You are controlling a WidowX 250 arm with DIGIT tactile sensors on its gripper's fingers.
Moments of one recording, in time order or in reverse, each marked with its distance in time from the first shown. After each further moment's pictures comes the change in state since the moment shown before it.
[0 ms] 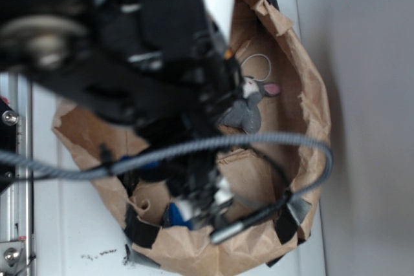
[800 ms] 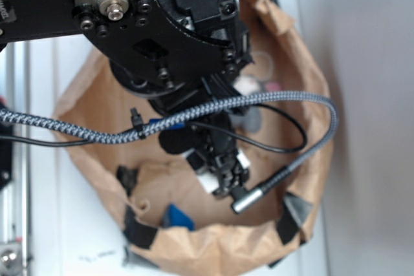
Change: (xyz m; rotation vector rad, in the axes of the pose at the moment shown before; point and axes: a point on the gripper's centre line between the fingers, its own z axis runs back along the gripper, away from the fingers) arm 0.002 0.001 0.000 -0.007 -0.010 0.017
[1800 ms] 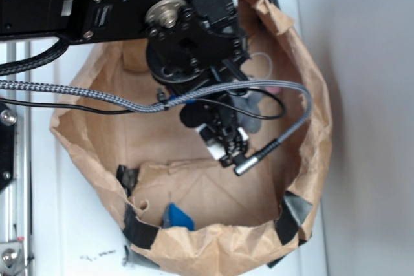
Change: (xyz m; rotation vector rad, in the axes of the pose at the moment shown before) arm 0.015 0.035 -0.065 0.004 -0.011 0.029
